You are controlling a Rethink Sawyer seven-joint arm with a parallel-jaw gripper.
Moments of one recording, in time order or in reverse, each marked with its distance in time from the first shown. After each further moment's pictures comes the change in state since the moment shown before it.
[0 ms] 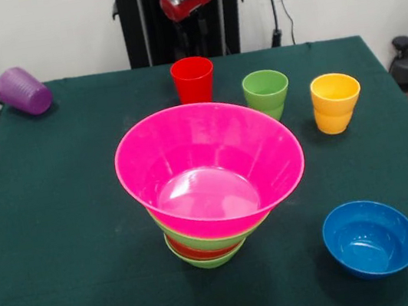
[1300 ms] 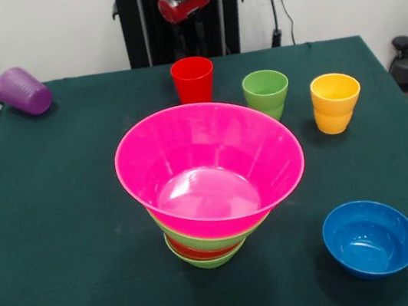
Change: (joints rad) arm 0.069 0.066 -0.090 -0.025 0.001 -0.116 0.000
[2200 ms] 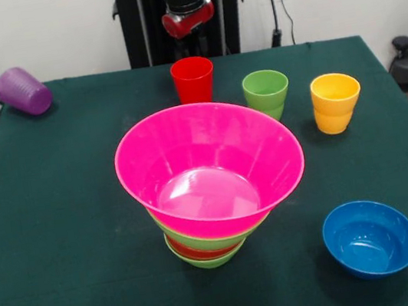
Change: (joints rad) arm 0.027 0.114 -0.025 -0.068 0.025 -0.097 0.000
